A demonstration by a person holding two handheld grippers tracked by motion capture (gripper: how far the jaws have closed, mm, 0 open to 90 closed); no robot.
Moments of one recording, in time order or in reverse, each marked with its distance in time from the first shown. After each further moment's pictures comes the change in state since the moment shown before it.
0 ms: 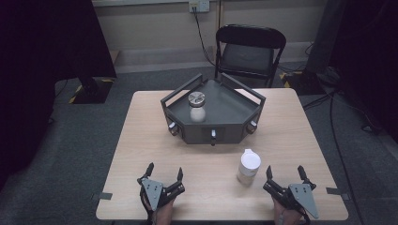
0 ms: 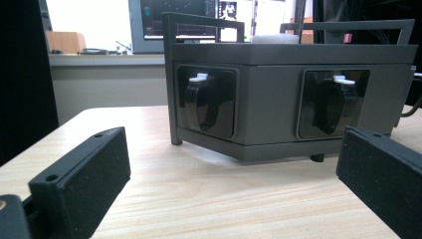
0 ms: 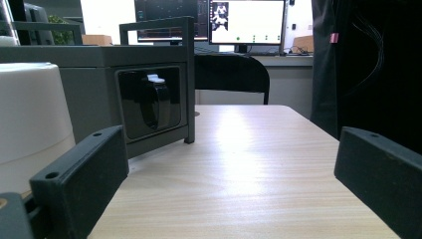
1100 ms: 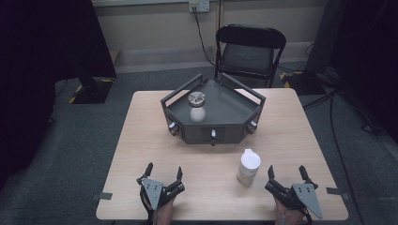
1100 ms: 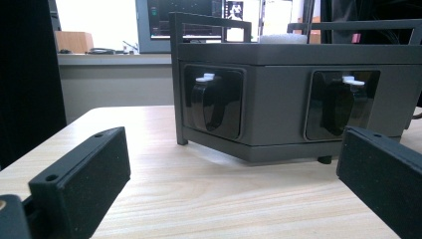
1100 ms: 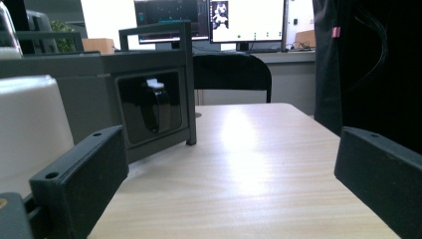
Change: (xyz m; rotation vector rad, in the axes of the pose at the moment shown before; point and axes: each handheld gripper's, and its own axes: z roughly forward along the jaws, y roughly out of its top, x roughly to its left) left arm -0.003 0.000 0.001 -0.001 0.021 0.001; right arm -0.006 0.007 -0.002 0.001 0.008 0.043
